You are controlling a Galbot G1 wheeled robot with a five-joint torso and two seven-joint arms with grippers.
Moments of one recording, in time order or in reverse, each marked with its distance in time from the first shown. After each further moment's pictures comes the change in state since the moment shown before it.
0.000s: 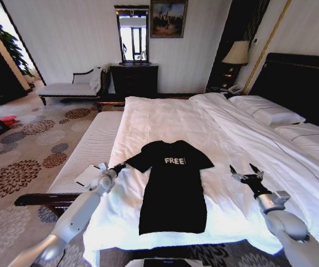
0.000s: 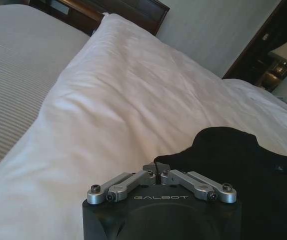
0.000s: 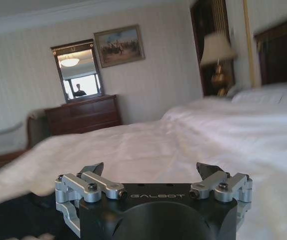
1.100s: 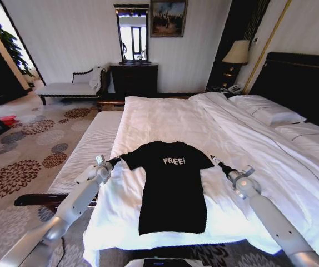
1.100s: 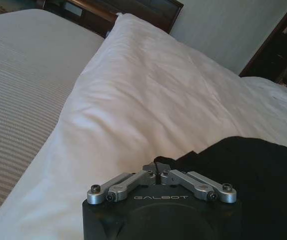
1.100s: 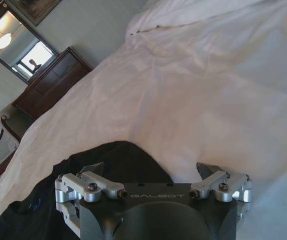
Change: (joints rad) left arm -0.146 -0.017 0.074 0.180 -0.012 -0.001 0.006; right arm 0.565 0.048 -0.429 -0.506 0.414 -0.202 0.095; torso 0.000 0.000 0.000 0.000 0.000
